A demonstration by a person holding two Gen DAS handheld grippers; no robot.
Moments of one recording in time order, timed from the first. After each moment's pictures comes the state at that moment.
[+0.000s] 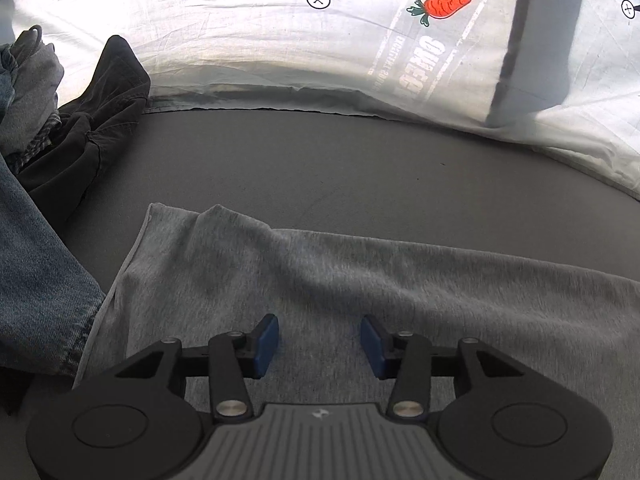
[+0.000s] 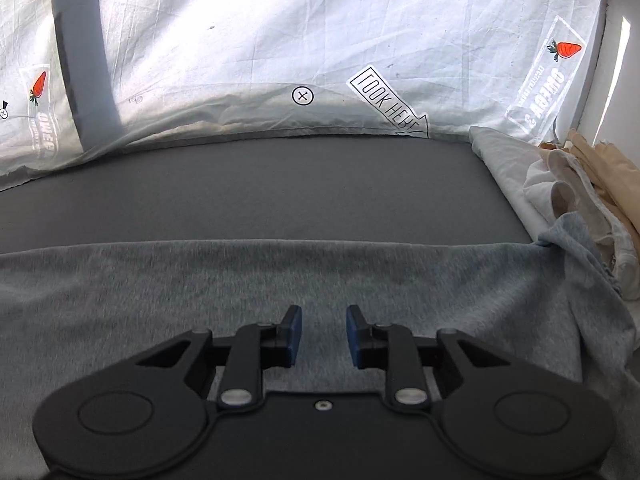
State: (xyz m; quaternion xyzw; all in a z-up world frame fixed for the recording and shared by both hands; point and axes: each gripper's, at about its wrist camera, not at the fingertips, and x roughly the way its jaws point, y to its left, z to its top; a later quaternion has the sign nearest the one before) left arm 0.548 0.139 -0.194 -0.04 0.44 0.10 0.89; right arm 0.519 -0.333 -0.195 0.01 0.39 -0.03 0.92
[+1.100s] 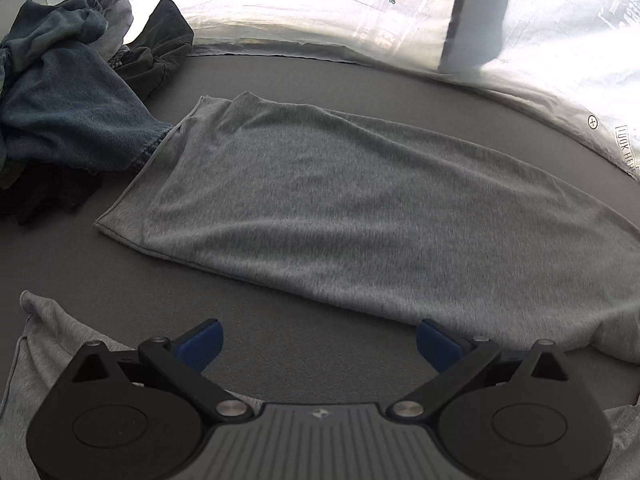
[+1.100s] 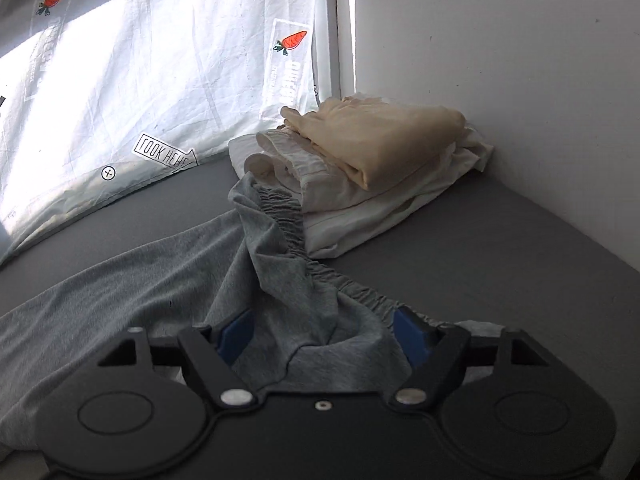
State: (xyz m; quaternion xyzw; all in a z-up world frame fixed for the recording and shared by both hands) left arm 0.366 0.076 -0.165 -0.08 0.47 0.12 0.87; right arm 0.325 -0.498 -0.148 0.16 0.31 -0.28 0.89
